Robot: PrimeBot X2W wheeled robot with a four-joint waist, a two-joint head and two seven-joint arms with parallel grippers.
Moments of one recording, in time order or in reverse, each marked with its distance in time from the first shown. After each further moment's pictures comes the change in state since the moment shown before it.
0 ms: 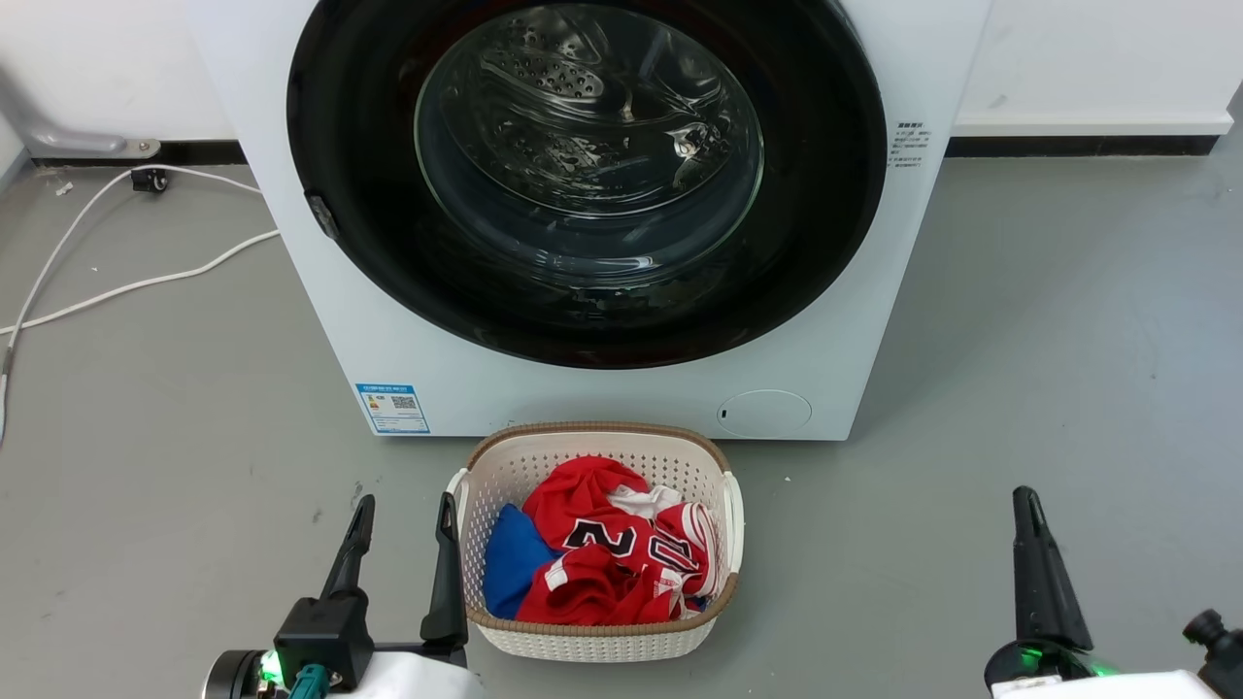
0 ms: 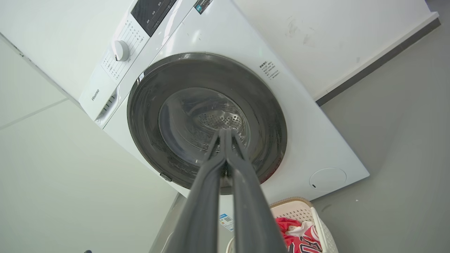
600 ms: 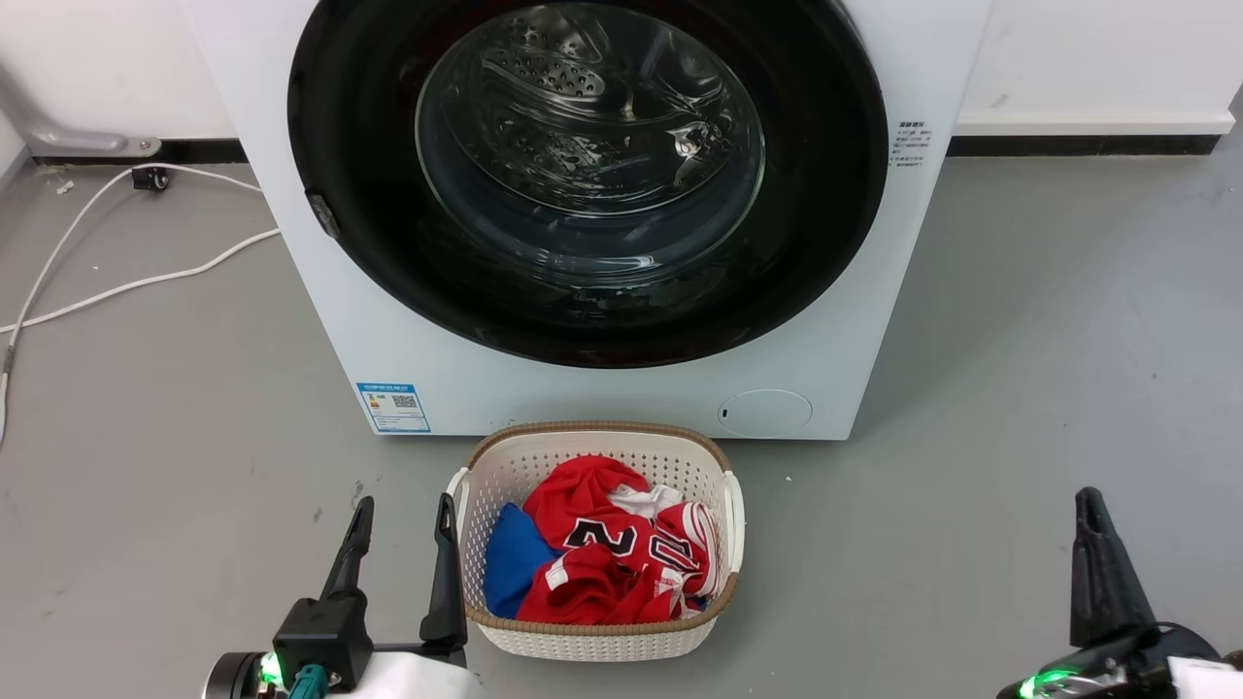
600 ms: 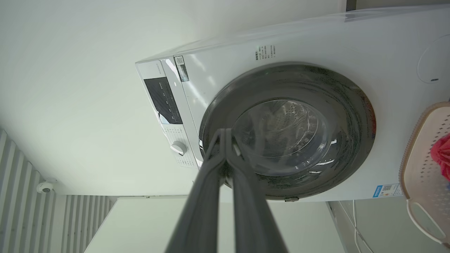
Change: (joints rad) left arm 0.000 0.000 0.000 0.003 -0.007 0.007 0.000; right arm 0.003 0.001 -0.072 -0.052 1.021 0.000 0.109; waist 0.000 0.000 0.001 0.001
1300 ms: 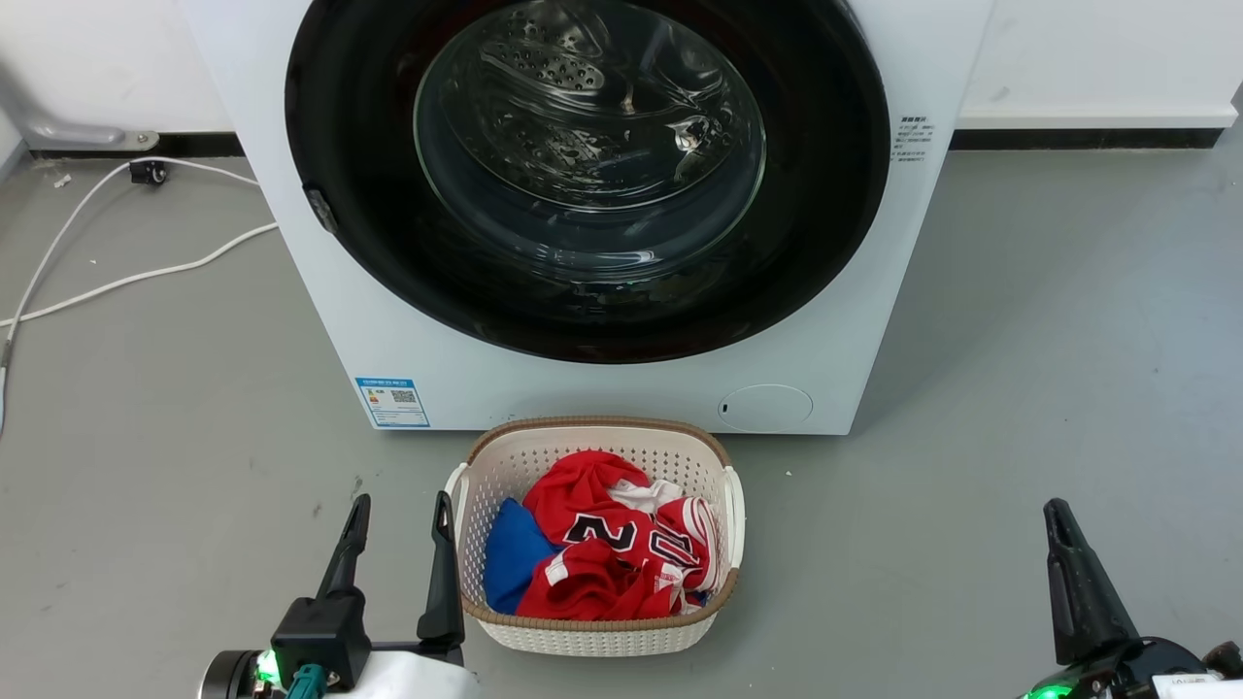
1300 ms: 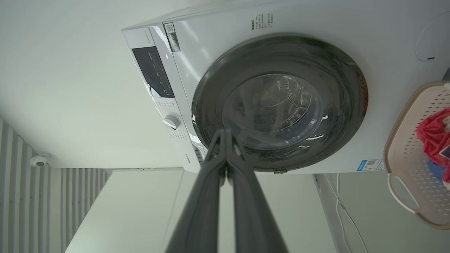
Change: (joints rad) left arm 0.000 0.000 0.004 -0.005 0.012 0.001 0.000; right arm 0.037 -0.001 -0.026 -0.018 -0.015 0.000 0.177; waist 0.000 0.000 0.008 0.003
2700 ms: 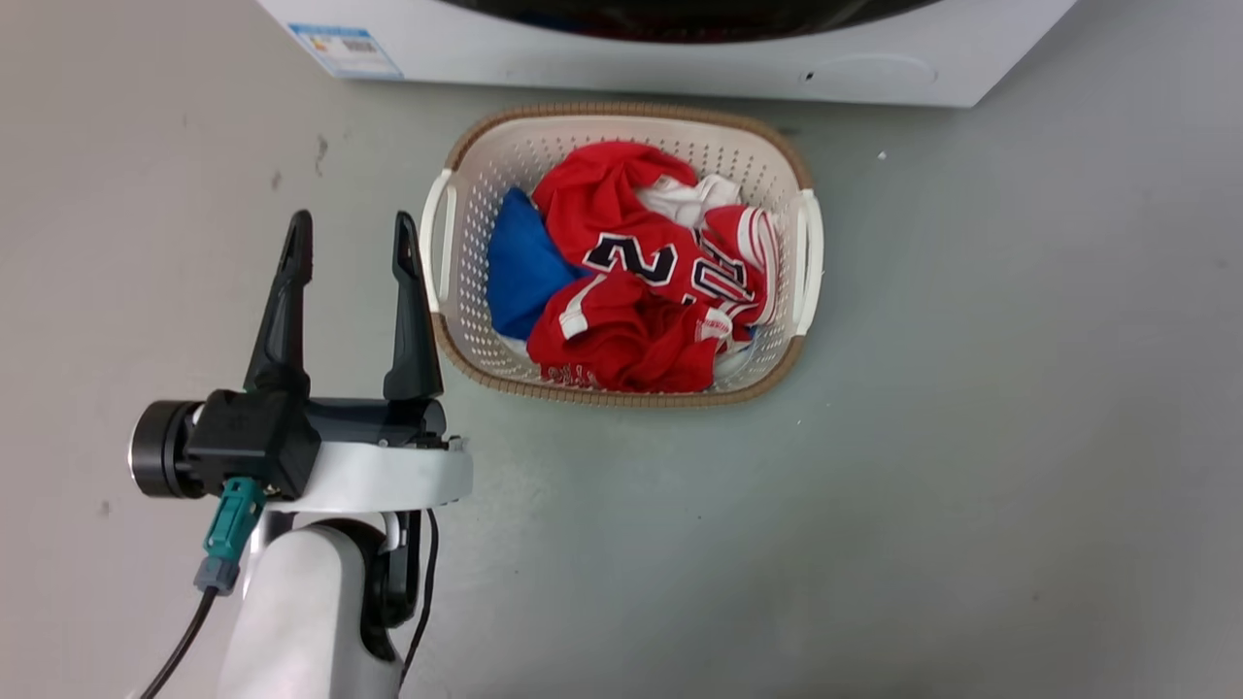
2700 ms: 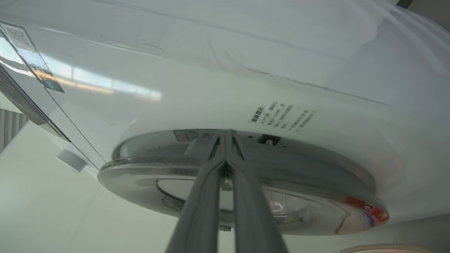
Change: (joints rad) left arm -0.342 0.000 0.028 -0.119 0.023 -0.014 0.000; right arm -1.220 -0.355 -0.067 0.656 -0.117 0.000 0.334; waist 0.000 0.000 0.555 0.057
